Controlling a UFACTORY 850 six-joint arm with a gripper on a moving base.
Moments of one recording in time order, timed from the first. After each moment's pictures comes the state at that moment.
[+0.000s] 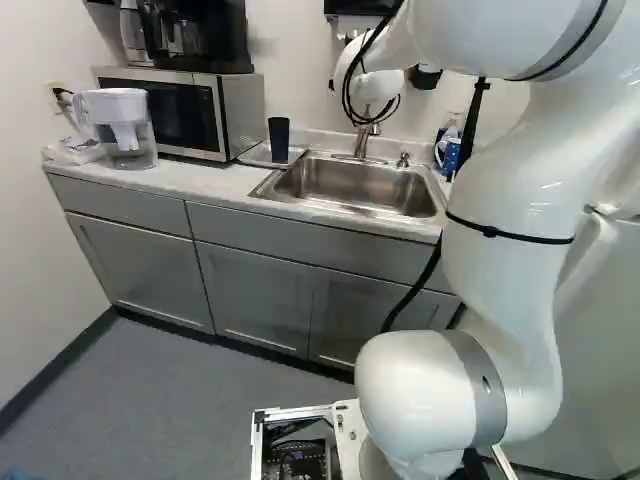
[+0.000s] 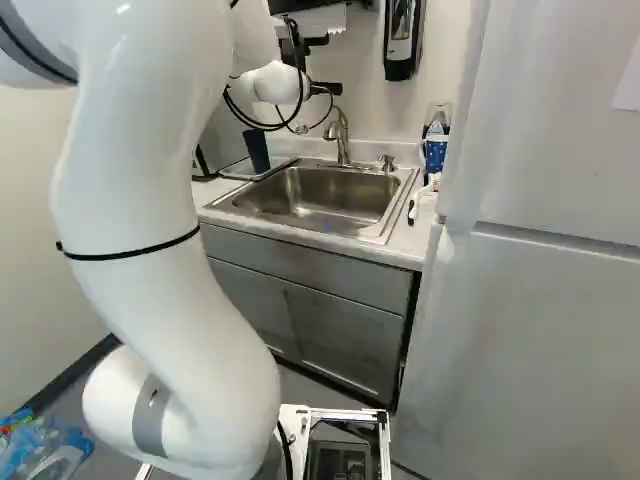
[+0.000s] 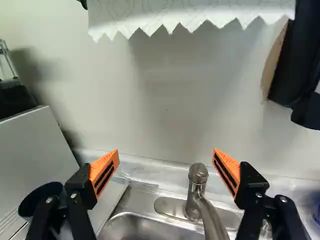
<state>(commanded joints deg) -3.8 -12.3 -73.4 4.8 23.8 -1.8</state>
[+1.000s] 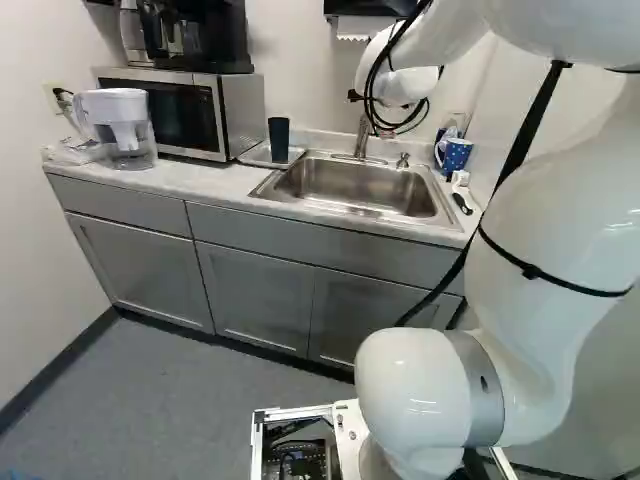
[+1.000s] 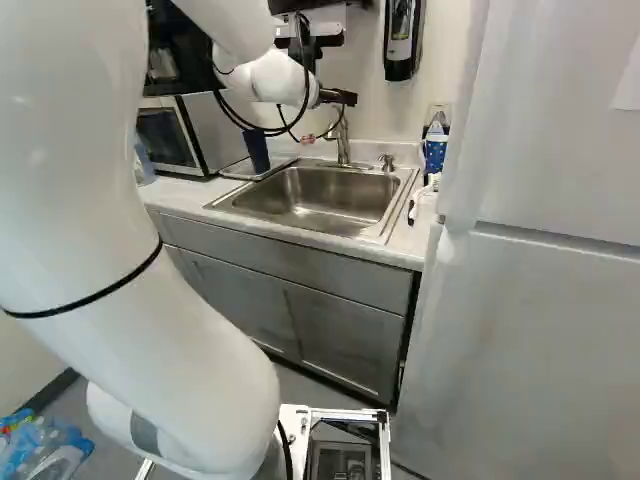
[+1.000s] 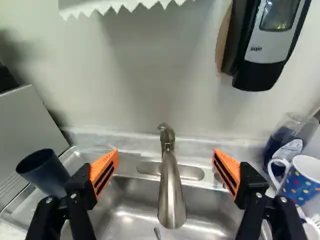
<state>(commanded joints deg) -8.3 0.4 -60.1 4.8 15.2 -1.8</state>
